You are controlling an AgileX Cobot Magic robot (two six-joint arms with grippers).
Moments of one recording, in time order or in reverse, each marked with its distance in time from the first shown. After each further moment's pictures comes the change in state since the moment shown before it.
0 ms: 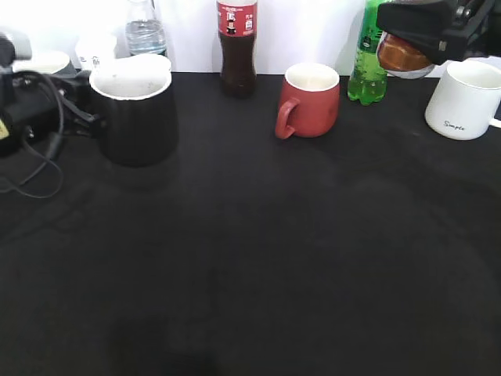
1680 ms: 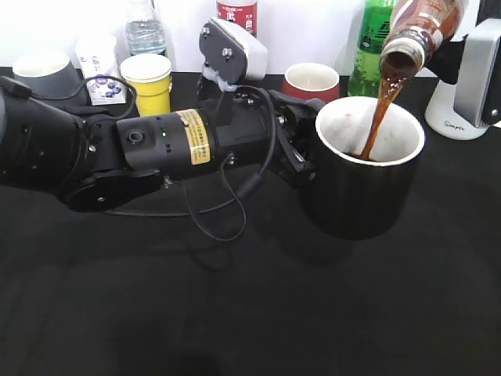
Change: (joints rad) left arm -0.585 0.116 -0.292 0.123 0.117 -0.167; right arm 0.000 0.000 0.002 -0.006 0.029 -1.624
